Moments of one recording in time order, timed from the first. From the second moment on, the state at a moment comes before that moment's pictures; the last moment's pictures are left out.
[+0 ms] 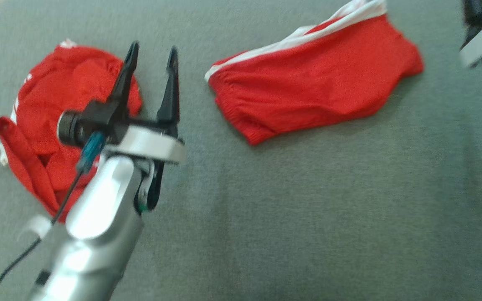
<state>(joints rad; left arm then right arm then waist) -0.65 0.16 -0.50 0.44 -0.45 0.11 -0.25 -1.06 -0.52 0.69 0.85 0.69 0.13 -0.24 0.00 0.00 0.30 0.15</state>
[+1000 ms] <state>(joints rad) -0.08 0.08 -0.27 0.23 -0.31 0.03 -0.26 -0.19 -0.05 0.01 0.41 0.24 0.13 -0.22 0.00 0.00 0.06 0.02</state>
